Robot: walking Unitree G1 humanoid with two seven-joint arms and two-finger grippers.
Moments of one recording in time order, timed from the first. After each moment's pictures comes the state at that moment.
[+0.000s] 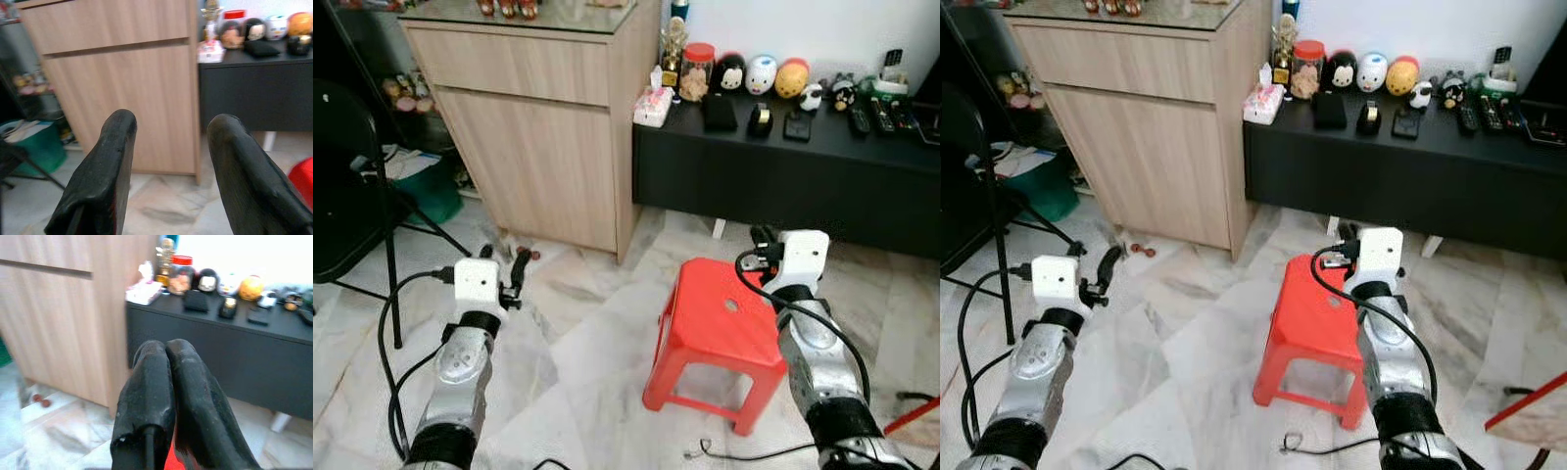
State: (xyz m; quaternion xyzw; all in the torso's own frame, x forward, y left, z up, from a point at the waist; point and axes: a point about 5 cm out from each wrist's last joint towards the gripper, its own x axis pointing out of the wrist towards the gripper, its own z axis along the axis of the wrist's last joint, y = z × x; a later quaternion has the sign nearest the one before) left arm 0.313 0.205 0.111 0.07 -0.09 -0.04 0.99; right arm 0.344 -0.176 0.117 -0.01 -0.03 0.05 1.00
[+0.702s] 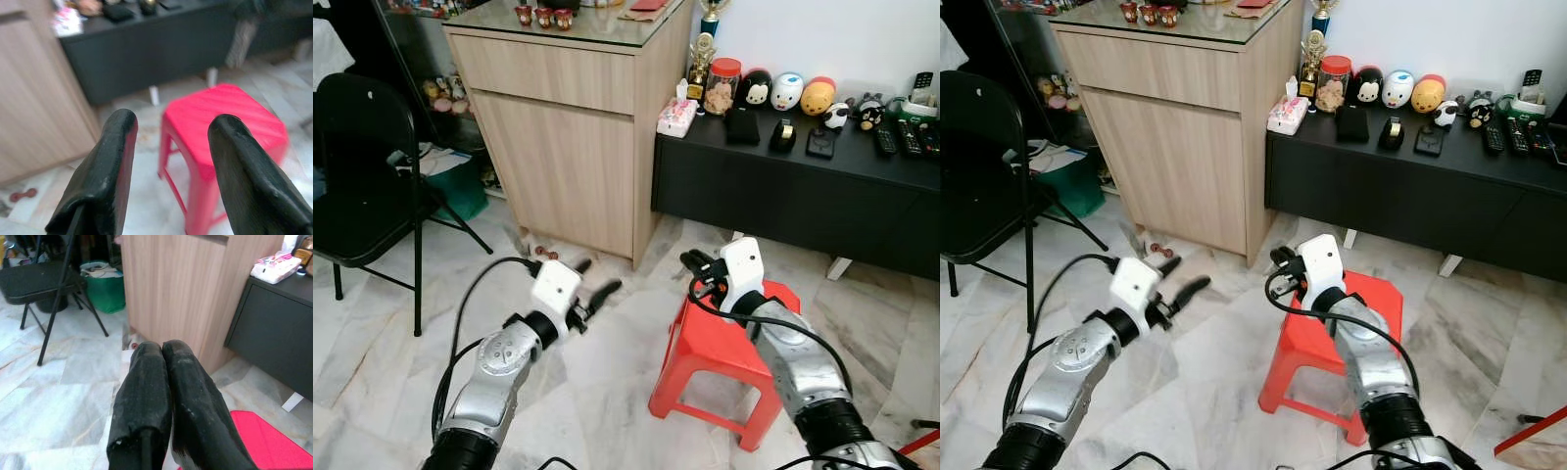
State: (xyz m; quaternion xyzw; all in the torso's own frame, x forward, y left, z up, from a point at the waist) left arm 0.298 0.129 0.103 0.13 0.02 -0.35 0.93; right arm 0.333 -0.144 0.108 -0.03 0.08 0.27 0.96
